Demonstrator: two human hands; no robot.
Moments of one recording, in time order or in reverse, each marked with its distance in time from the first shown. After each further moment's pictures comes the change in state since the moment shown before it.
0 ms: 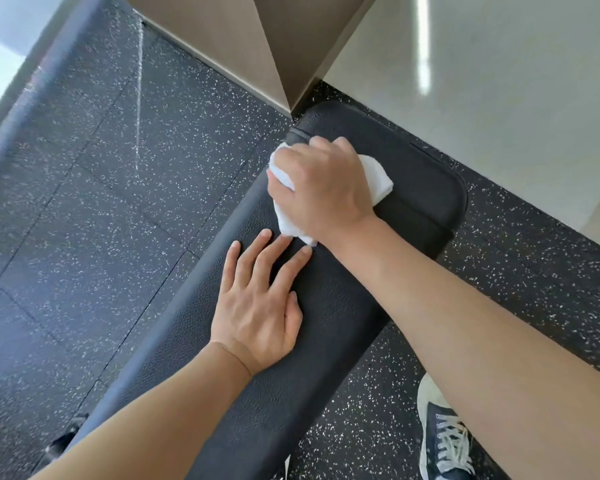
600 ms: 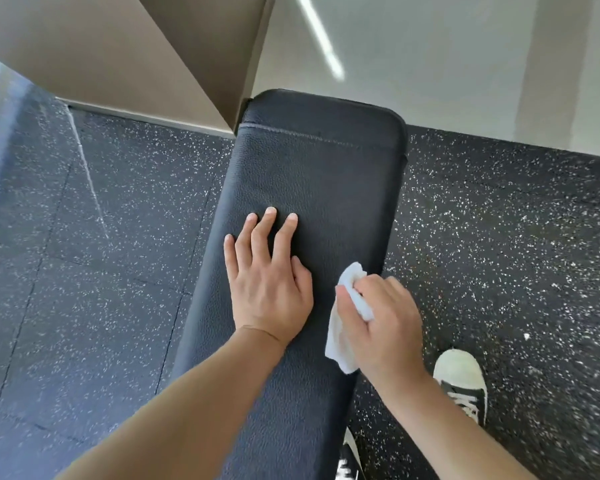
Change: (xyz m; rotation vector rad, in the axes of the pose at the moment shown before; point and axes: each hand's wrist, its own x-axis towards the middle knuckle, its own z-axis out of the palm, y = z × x) left_hand -0.001 0.001 -0.003 -0.060 0.010 0.004; right_hand -0.222 -0.109 -0.033 0.105 0.278 0.651
